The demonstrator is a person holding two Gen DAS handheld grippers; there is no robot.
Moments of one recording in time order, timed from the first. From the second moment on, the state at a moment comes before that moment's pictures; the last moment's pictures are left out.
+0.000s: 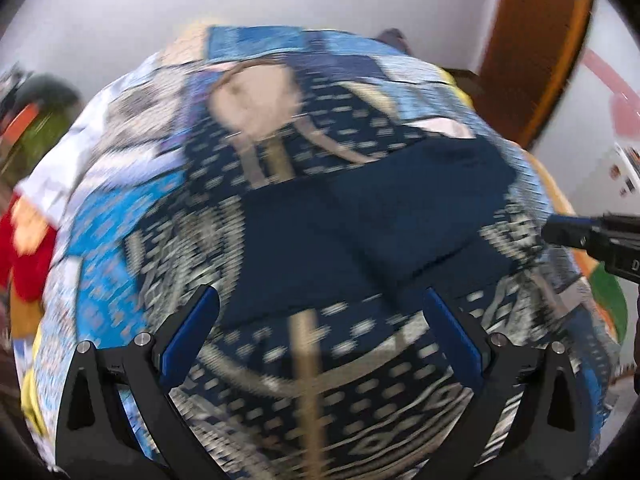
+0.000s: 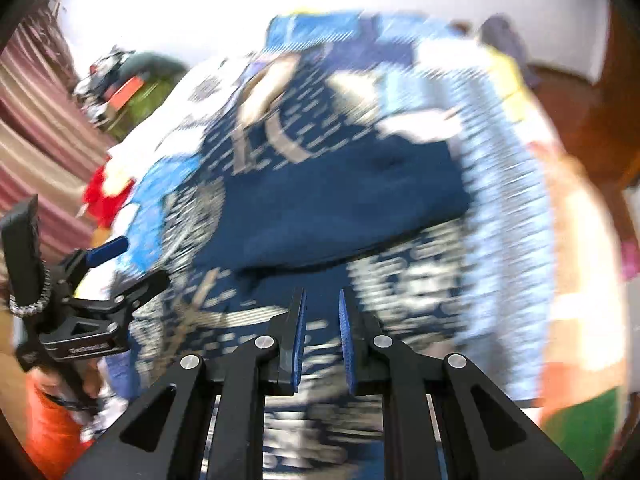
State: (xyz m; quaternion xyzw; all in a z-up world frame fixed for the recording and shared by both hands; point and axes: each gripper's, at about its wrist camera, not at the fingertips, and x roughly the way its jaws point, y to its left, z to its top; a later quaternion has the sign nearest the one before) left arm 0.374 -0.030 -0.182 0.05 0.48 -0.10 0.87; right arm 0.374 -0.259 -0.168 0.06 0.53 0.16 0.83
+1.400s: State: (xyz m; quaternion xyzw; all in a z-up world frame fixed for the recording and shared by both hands) left arm 0.450 0.093 -0.158 -0.07 0.41 -0.05 0.91; right arm 0.416 -0.267 -0.183 -0.03 0.50 0.10 0.86
